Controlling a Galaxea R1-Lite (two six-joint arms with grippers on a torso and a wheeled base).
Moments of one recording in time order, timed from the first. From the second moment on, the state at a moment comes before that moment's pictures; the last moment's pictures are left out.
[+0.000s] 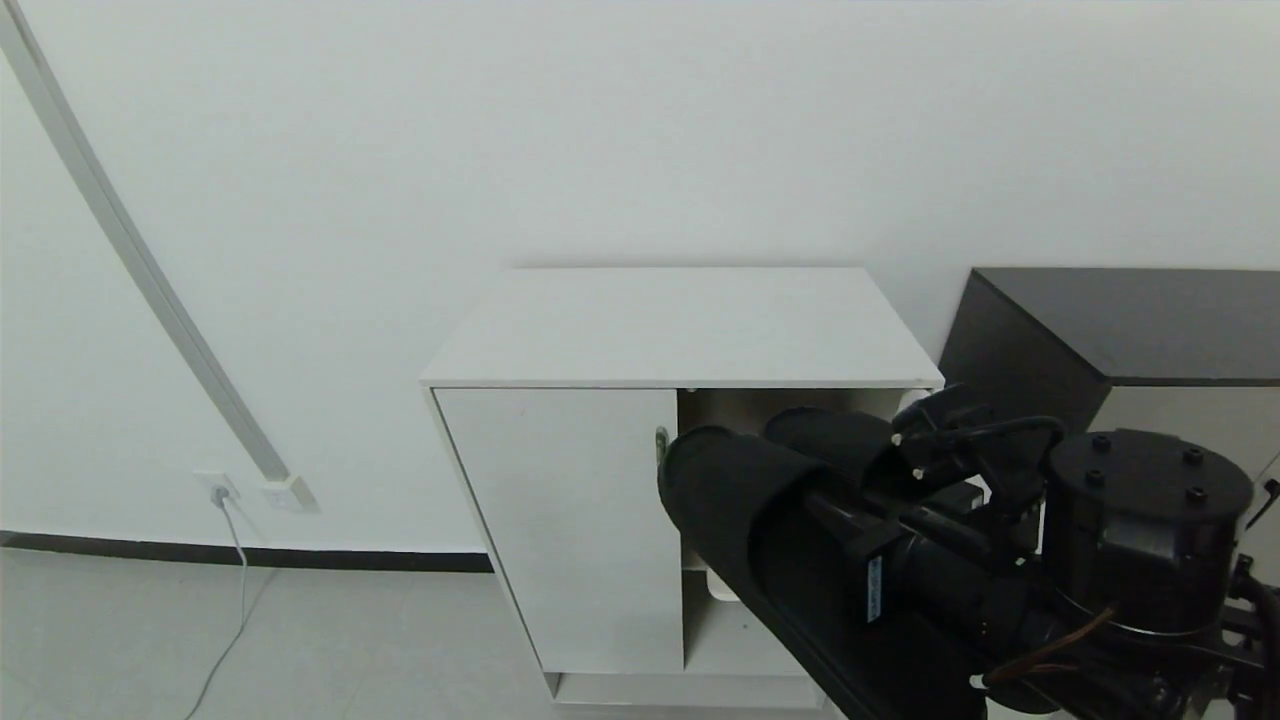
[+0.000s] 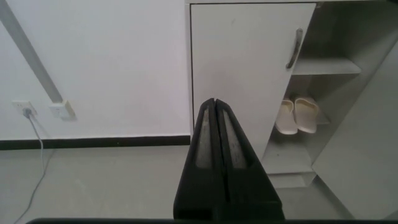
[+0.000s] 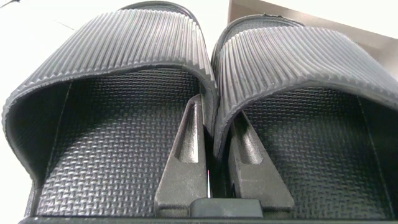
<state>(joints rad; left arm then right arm) 0.00 0.00 0.00 0.00 -0.02 0.01 0.89 1.60 -0.57 -0.84 -0.33 0.09</state>
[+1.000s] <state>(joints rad) 0.00 0.00 0.00 0.00 -0.02 0.01 0.89 1.61 -0.55 -0.87 -0.33 0.08</state>
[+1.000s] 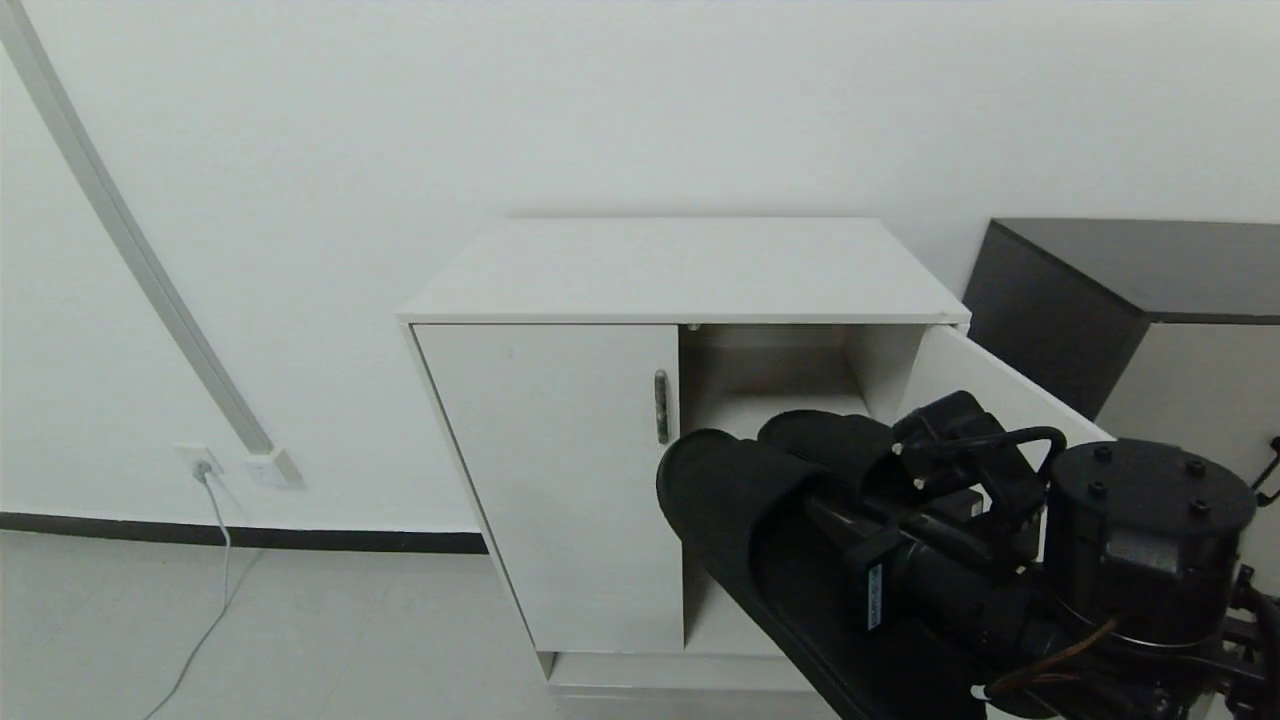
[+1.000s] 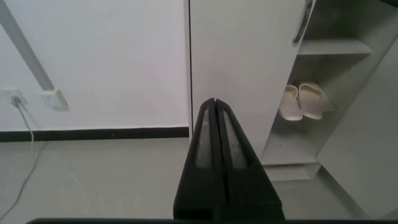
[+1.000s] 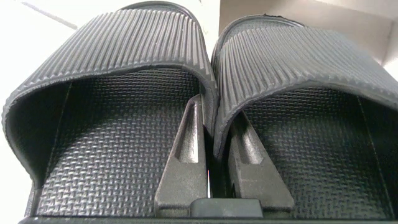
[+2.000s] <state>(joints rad) 0.00 0.00 0.00 0.00 -0.02 0.01 0.88 1.64 -0.53 -0.90 -0.33 0.08</state>
